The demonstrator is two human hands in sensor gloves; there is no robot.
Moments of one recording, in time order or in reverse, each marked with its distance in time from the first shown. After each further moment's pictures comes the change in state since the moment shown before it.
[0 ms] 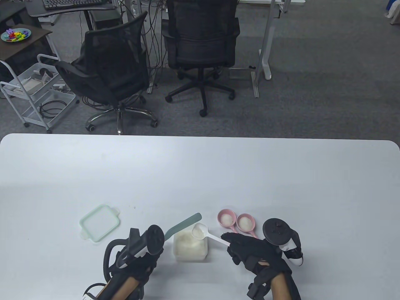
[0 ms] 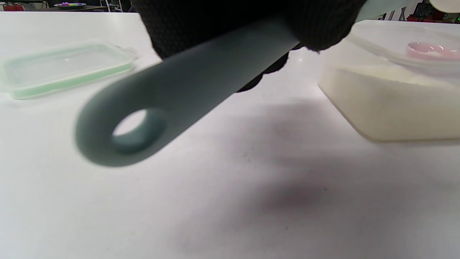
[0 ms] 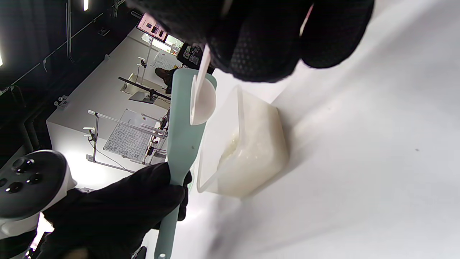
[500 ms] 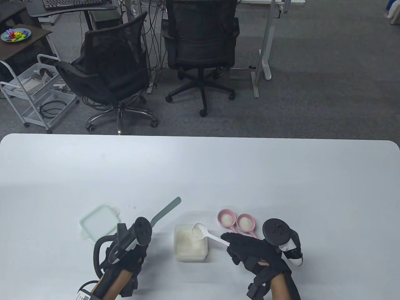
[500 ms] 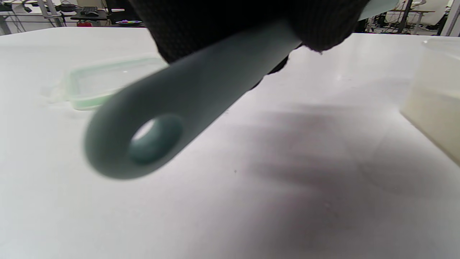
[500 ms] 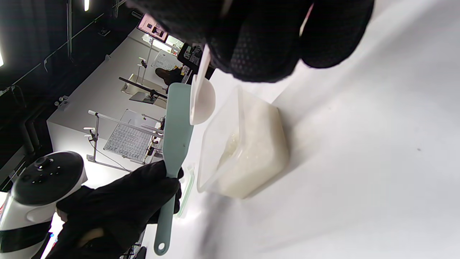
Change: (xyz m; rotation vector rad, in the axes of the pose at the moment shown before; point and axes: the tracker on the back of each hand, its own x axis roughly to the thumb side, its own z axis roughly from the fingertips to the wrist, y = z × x) left_hand -0.035 0.003 -0.015 0.060 0.185 0.019; right_hand 0.000 0.001 -0.001 -0.002 -0.001 0.002
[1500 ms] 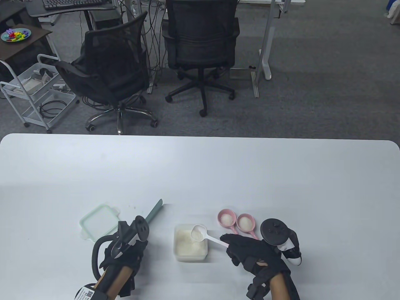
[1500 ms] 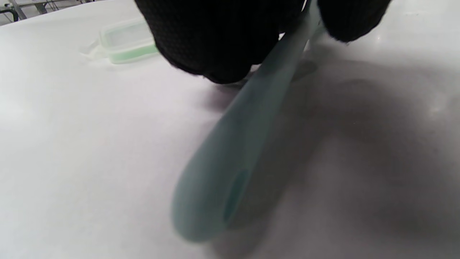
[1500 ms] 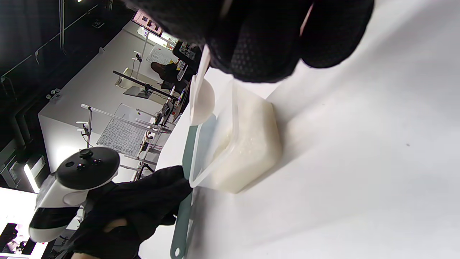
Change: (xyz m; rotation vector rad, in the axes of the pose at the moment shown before) left_hand -0.006 -0.024 -0.017 -0.115 0.092 -0.088; right_hand 0.000 0.002 -0.001 0.016 0.017 0.021
